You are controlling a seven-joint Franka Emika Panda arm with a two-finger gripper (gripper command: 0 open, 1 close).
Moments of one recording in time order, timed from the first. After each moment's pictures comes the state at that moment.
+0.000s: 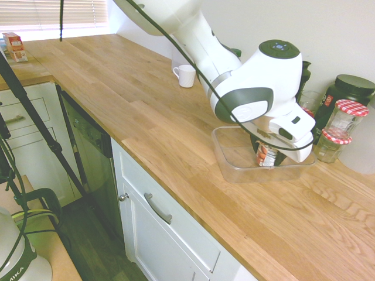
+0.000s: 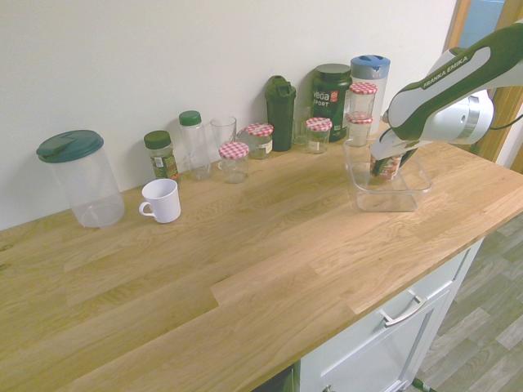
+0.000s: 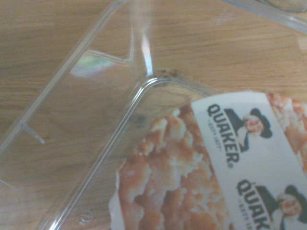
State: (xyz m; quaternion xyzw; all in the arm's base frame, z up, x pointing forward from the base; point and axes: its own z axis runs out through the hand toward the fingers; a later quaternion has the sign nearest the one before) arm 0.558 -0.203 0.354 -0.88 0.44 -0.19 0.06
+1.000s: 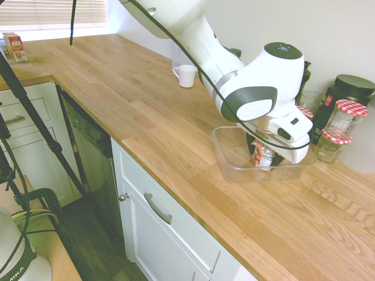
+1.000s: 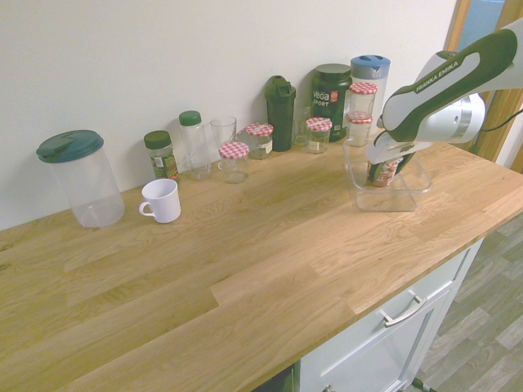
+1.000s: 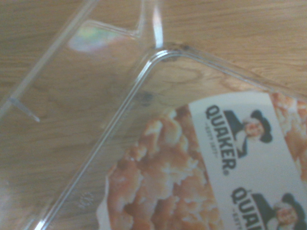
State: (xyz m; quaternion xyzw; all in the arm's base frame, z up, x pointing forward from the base) arm 0.560 -0.202 0.340 -0.88 0.44 -0.16 0.05
